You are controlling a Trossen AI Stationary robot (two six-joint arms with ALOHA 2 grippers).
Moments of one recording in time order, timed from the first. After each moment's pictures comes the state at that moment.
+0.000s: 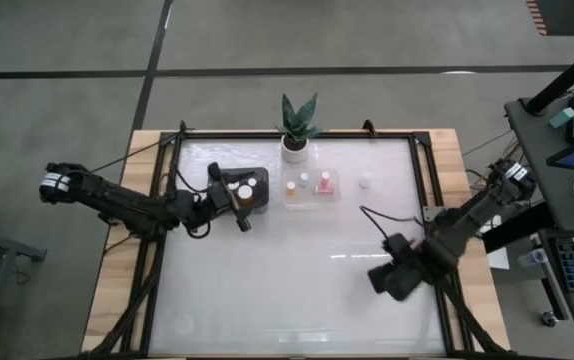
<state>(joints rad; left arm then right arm) -0.16 1.15 0.50 0.91 -0.63 0.39 0.72 1.40 1.11 -1.17 0.03 1.92</state>
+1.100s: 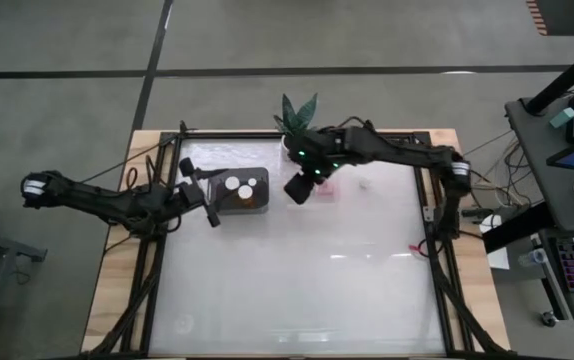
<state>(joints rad) -0.16 0.65 0.39 0.36 -0.64 0.41 -0.18 1.85 1.87 -1.06 -0.11 0.51</state>
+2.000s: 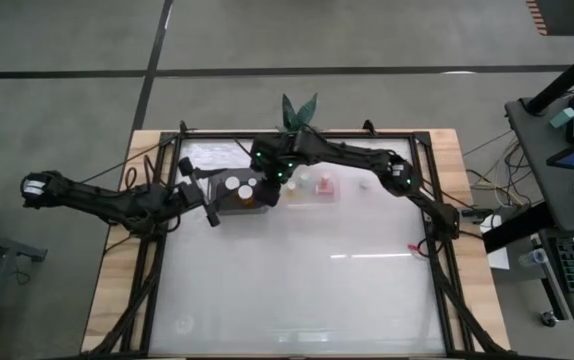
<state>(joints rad) -0.16 0.64 0.39 0.36 -0.65 0.43 -0.24 2.35 2.36 -1.10 -0.18 0.13</state>
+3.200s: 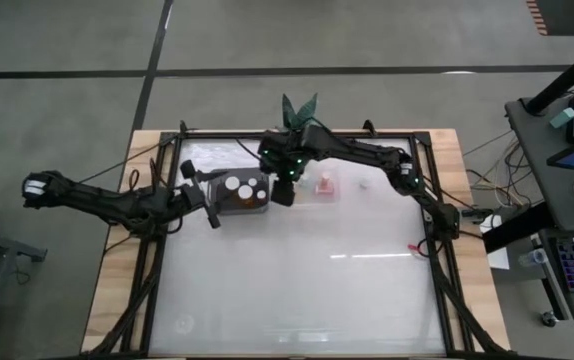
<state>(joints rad) -0.16 0.65 0.36 0.36 -0.65 0.40 -0.24 2.30 2.35 -1.25 -0.18 -0.02</state>
